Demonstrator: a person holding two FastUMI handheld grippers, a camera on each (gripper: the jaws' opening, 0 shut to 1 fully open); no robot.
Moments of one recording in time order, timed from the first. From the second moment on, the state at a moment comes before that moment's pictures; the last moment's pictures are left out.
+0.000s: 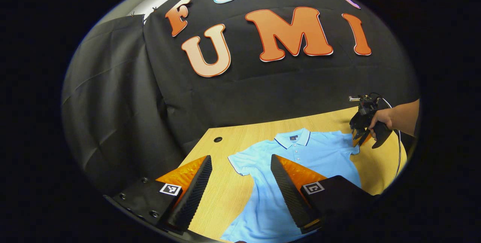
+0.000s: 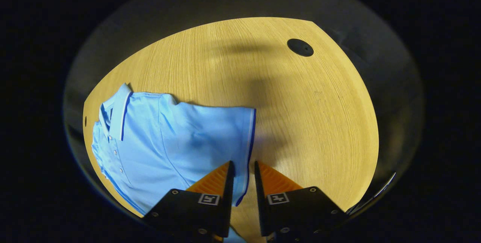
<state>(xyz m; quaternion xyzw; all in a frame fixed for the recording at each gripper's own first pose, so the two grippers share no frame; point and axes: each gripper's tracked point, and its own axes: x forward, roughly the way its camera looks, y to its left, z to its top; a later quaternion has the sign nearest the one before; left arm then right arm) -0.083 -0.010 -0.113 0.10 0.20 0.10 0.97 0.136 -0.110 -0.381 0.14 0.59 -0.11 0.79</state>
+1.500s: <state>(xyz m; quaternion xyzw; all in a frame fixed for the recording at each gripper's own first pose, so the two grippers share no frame) -0.044 0.126 -0.231 -0.14 0.36 0.14 0.91 0.135 0.018 -0.274 0.23 0.48 0.05 0.84</state>
